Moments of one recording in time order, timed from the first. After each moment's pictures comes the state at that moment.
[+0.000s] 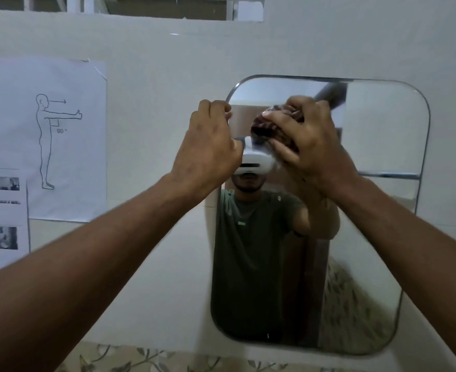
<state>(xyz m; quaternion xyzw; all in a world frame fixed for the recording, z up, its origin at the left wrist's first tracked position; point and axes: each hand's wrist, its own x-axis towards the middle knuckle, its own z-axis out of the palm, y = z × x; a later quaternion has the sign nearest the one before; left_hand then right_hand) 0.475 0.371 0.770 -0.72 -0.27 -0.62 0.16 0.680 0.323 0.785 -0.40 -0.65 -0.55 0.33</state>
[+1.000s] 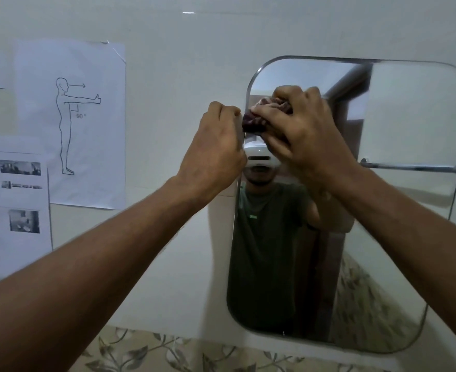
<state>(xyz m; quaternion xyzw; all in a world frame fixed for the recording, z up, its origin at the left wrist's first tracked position) 0.454 0.384 0.747 -0.75 -0.26 -0.58 0.17 0.634 0.340 0.782 -0.39 -0.65 -0.58 0.29</state>
